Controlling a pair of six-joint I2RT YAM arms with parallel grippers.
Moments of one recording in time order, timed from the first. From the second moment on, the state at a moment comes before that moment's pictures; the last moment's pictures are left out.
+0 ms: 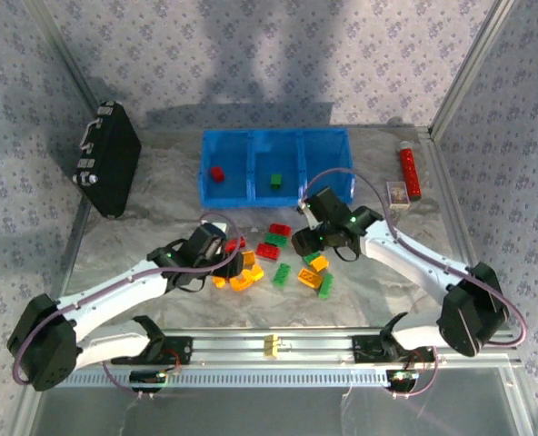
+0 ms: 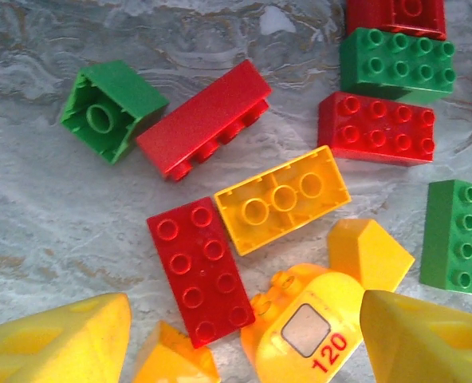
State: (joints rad) left arm -0.79 1.10 0.63 -0.48 -0.10 -0.59; right arm 0.70 1.34 1.01 -0.72 -0.02 0.16
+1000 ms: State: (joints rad) left arm -0.46 0.75 0.47 -0.60 0.01 -0.71; right arm 1.14 1.92 1.50 -0.86 -0.16 -0.14
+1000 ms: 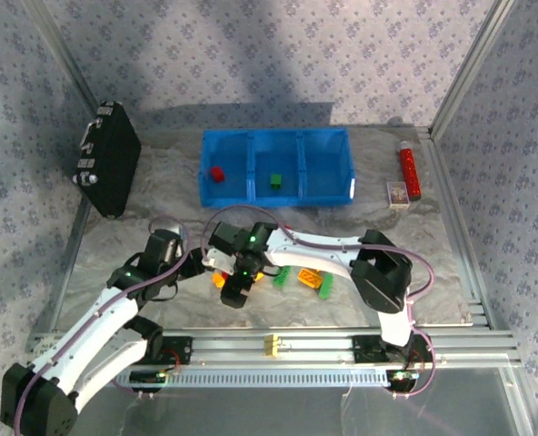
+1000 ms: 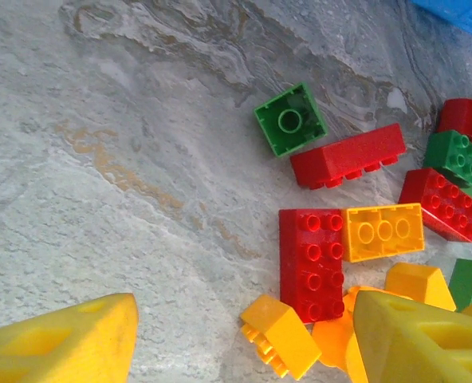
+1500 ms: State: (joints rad) left arm -0.40 0.74 0.47 -0.64 0.01 -0.70; right arm 1.13 2.03 1.58 -0.92 -0.09 -0.21
